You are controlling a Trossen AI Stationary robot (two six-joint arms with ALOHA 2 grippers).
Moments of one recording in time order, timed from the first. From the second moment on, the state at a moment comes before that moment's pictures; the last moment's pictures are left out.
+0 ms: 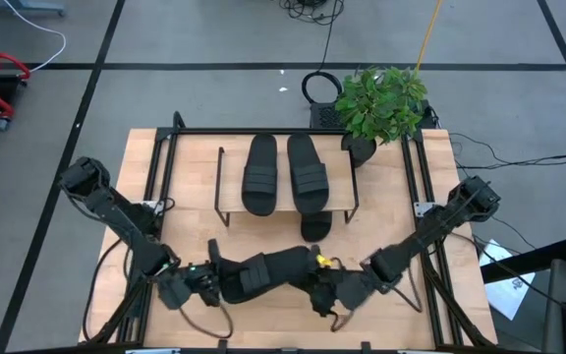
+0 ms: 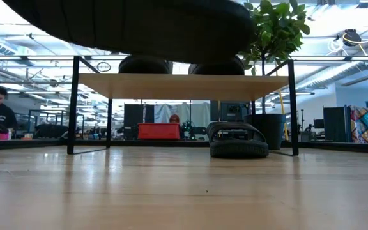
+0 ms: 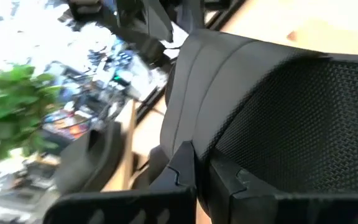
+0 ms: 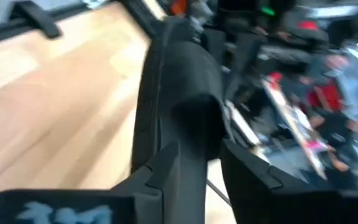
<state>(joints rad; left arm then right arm) -0.81 1.42 0.73 0.25 -0.91 0.51 0.60 1.70 1.14 0.13 0.59 -0.62</state>
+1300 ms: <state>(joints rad) -0.81 1.39 0.84 -0.51 -0.97 -0.14 0.46 0.44 0.12 0.36 -0.03 -0.05</state>
